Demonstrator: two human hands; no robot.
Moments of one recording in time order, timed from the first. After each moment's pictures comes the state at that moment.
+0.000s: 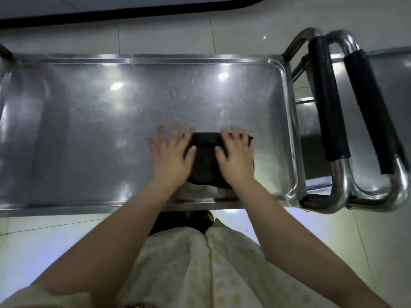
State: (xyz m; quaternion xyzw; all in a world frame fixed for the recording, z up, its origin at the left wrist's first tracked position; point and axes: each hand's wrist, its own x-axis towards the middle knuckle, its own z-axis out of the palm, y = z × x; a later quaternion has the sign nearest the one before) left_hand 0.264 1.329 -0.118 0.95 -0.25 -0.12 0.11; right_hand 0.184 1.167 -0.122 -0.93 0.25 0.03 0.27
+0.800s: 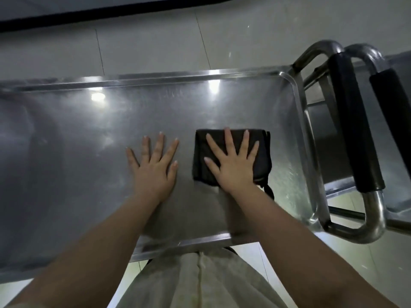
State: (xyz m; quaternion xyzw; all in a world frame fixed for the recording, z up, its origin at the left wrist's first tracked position) left_hand 0.381 1.382 -0.158 0.94 -0.30 -0.14 0.06; right_hand 0.277 1.183 -0.151 -0.96 0.23 0.10 0.09
